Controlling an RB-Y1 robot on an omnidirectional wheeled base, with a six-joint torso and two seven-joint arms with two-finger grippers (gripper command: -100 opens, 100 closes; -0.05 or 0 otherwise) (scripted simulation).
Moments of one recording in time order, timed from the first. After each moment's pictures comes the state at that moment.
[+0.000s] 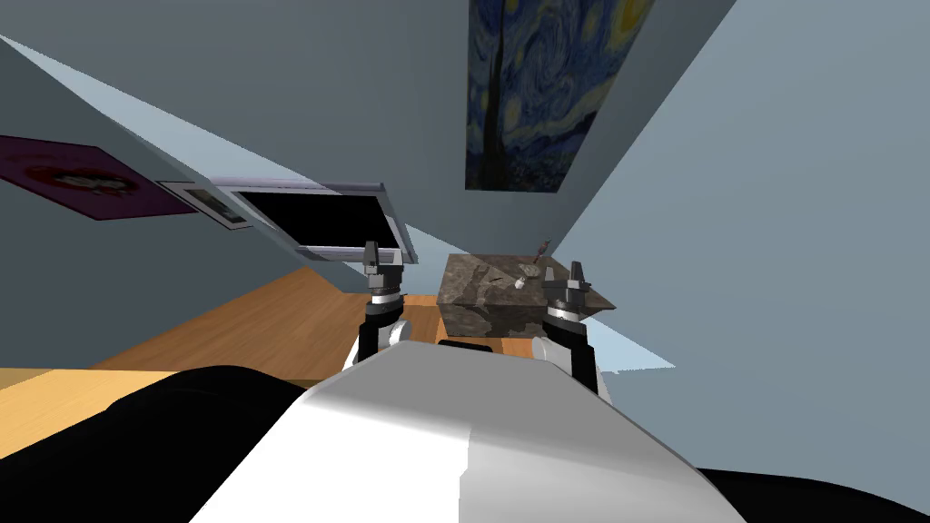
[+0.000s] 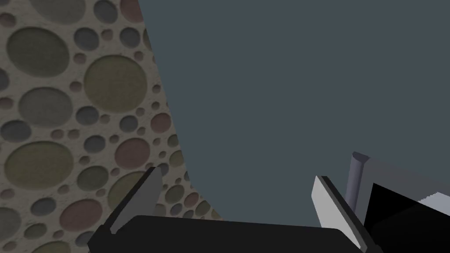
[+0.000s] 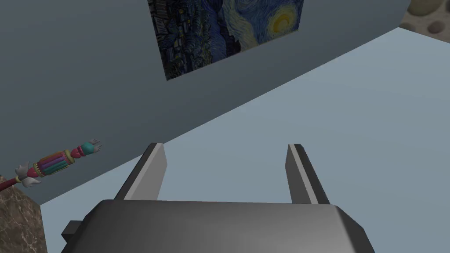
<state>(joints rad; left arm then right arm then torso) 0.52 0.00 -0.01 -2.35 0.06 -0.56 -0.12 0.50 0.00 -0.03 -2.33 -0.06 -0.35 -0.15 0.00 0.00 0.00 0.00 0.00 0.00</state>
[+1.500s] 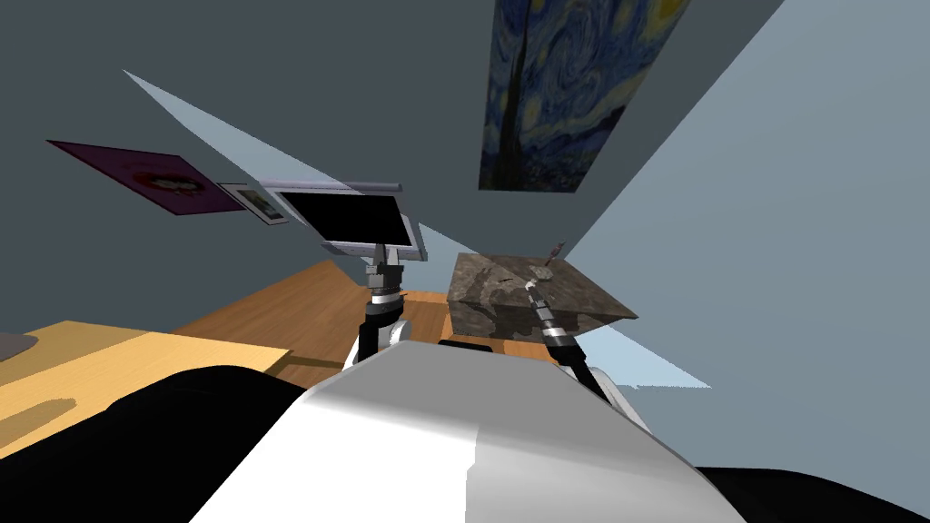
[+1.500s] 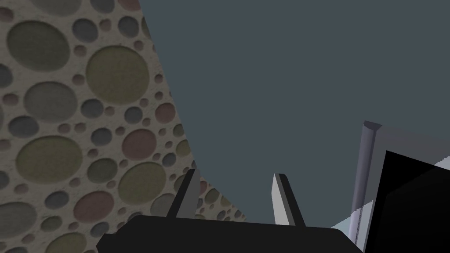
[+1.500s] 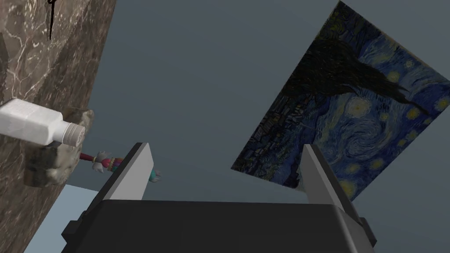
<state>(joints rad) 0.52 0.00 -0.01 -2.35 0.06 -0.56 -0.12 0.63 -0.42 0.03 -2.13 0.09 -0.26 0.03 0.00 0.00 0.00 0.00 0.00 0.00</state>
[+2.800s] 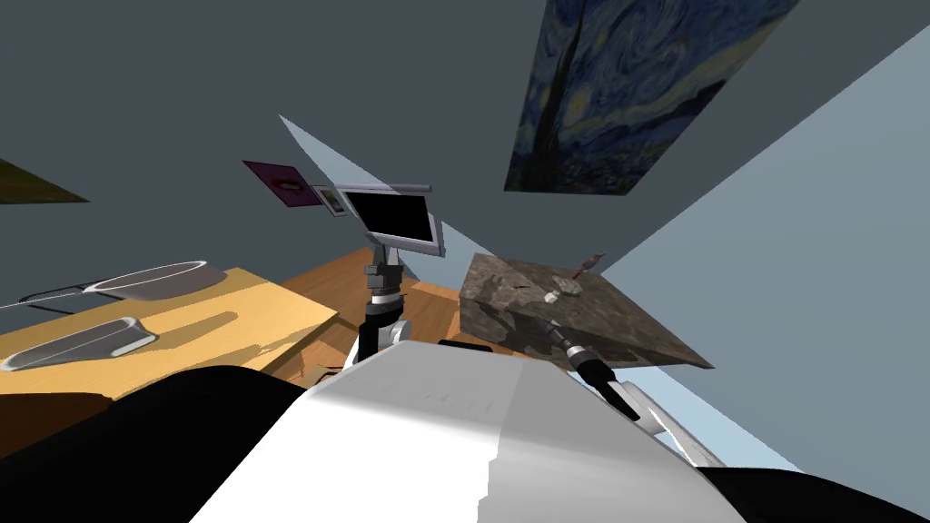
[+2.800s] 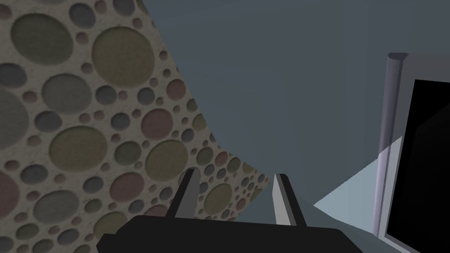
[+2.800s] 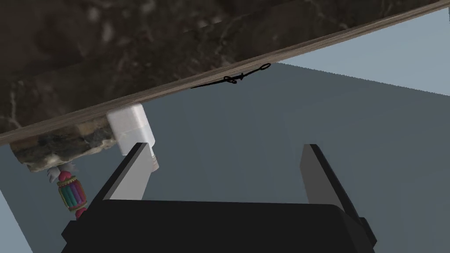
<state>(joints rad) 0.52 0.00 -0.01 -2.35 0.06 -0.56 -0.12 0.65 -0.75 0.00 -1.77 0.34 -0.20 0.25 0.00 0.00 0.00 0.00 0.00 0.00</state>
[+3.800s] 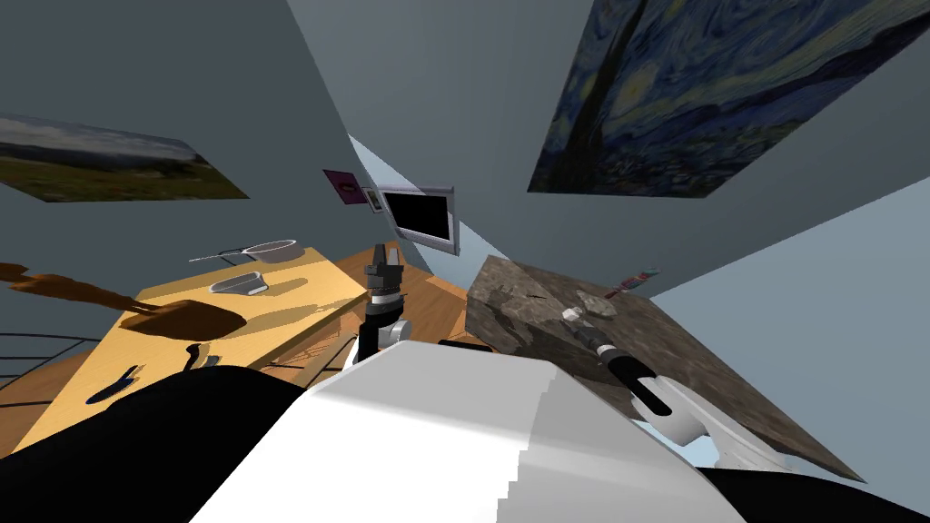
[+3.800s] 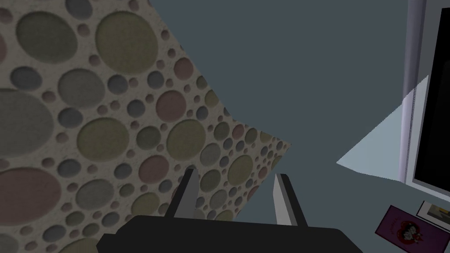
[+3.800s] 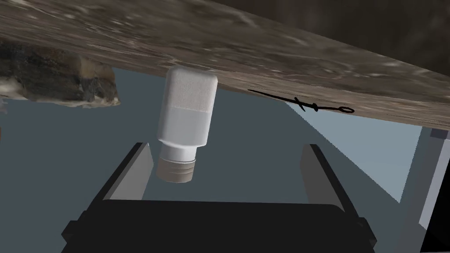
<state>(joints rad) 0.52 0.00 -0.01 -2.35 0.06 -0.56 -0.12 0.57 -0.91 -0.09 -1.53 0.50 -0.17 0.35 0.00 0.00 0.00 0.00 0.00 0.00</state>
